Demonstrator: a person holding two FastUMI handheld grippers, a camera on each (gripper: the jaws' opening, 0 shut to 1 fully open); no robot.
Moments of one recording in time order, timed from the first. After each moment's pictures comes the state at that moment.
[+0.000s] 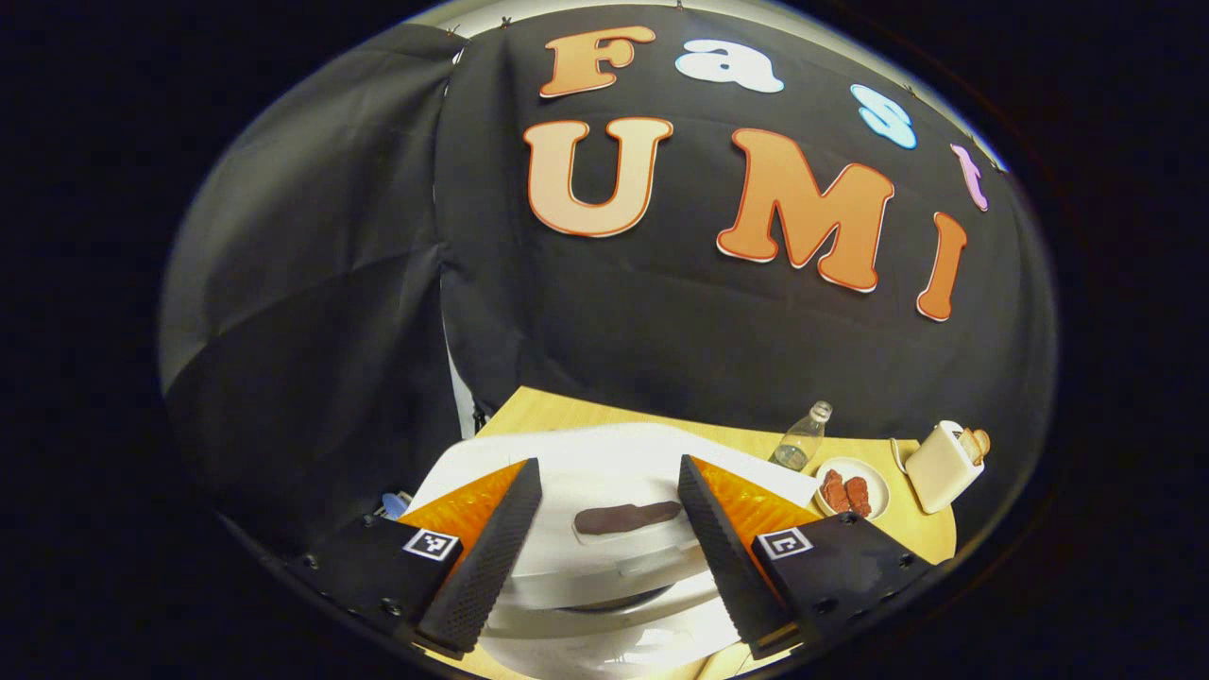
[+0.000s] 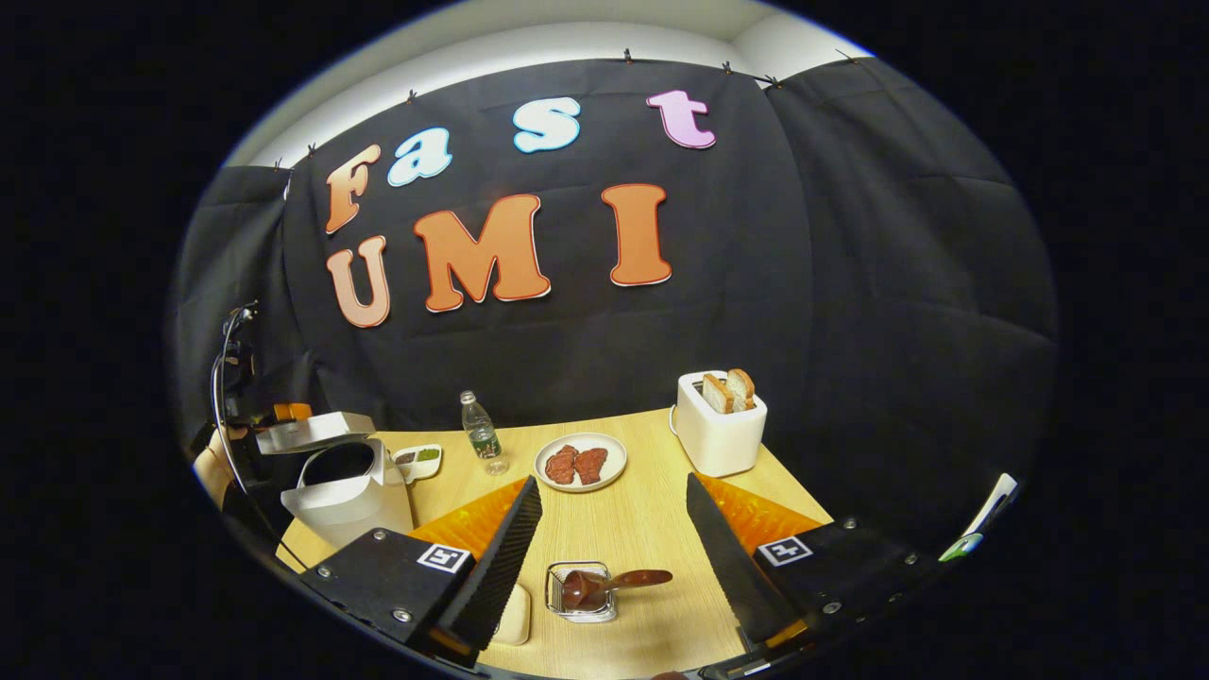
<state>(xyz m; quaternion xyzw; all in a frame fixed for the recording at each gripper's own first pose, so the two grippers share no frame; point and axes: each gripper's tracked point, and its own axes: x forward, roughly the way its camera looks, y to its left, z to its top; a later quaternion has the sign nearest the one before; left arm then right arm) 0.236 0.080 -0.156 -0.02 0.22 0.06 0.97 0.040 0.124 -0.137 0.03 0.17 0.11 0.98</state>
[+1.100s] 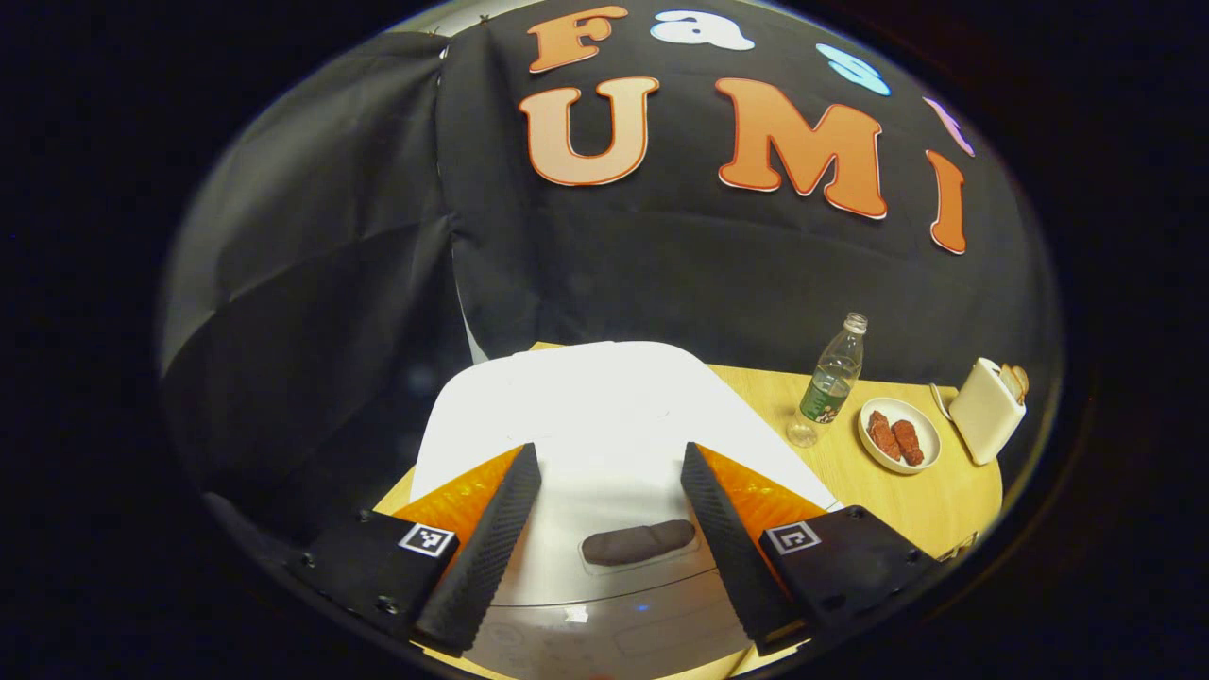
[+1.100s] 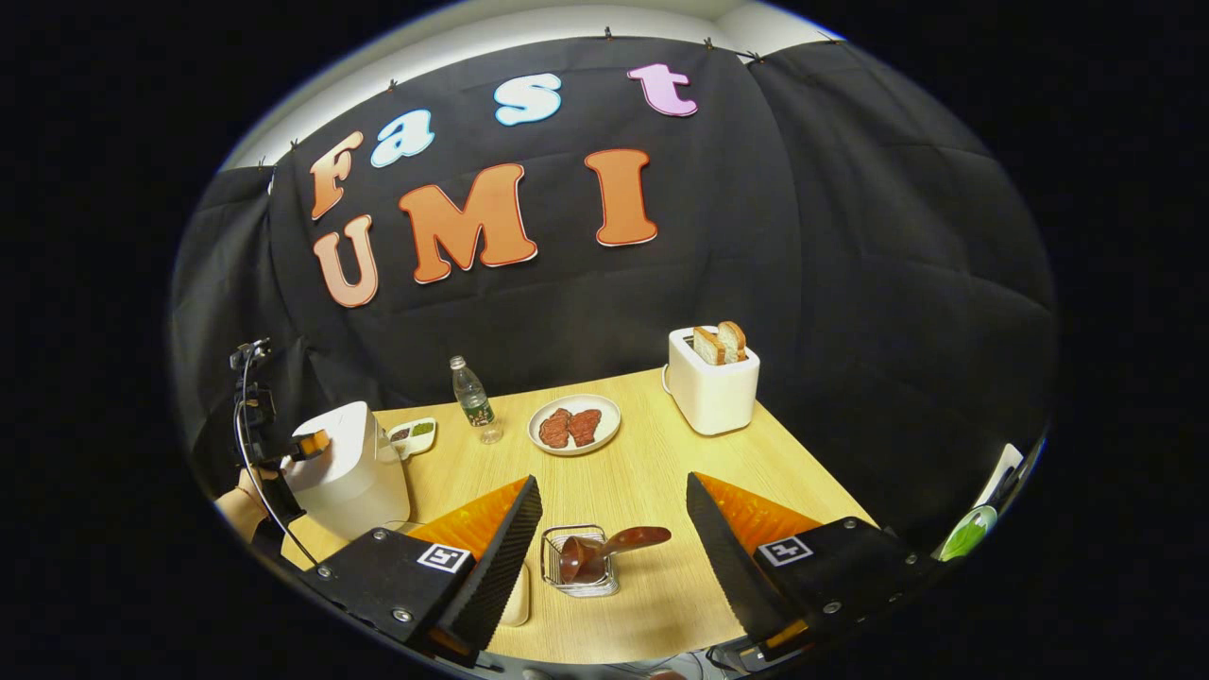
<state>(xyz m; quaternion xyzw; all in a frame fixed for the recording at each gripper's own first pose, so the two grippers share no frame) 0.217 0.080 -0.233 0.03 0.24 0.07 0.97 0.025 0.114 -0.182 0.04 0.22 0.09 0.97</state>
